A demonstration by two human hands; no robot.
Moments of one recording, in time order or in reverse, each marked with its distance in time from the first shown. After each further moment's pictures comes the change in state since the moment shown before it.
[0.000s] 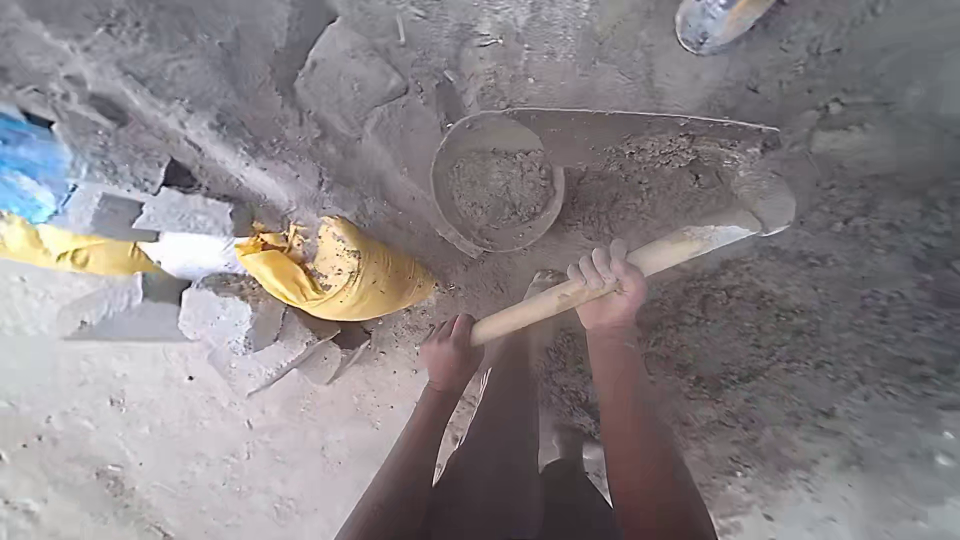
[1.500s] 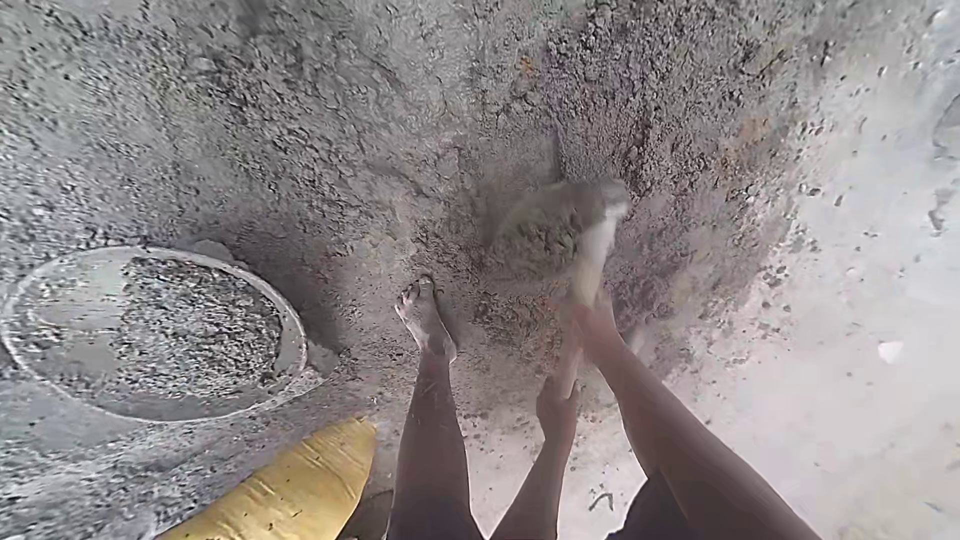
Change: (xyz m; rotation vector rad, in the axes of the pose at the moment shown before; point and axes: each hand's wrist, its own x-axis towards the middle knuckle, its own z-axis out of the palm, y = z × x) left_hand -0.318 0.140 0.230 -0.007 -1.307 0.028; right_hand -0.296 -0.073 -0.305 -0.432 1.266 -0.023
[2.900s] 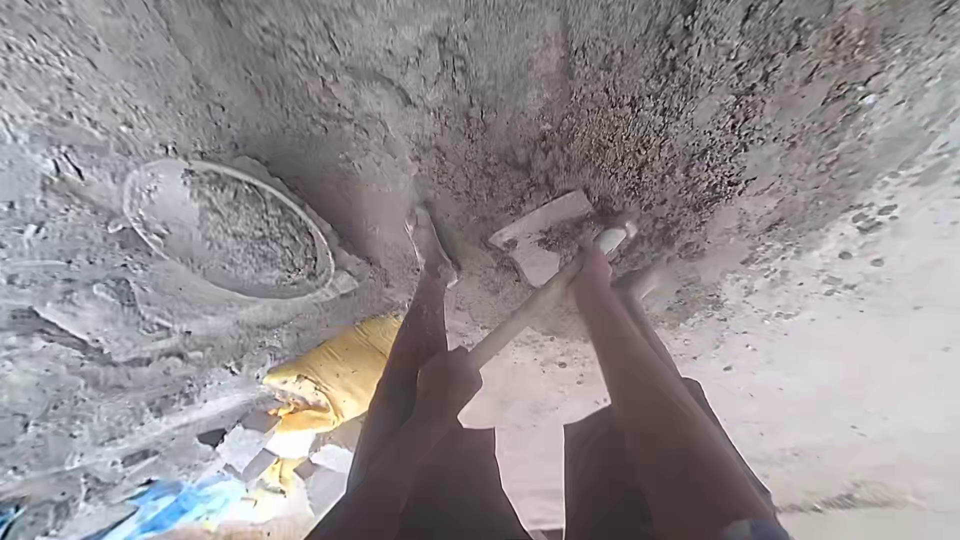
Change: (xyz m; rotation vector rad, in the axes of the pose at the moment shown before) left_hand -0.094 0.027 -0.186 1.031 -0.145 -0.282; right_hand 0.026 0.091 -0.030 0.612 0.283 0.551
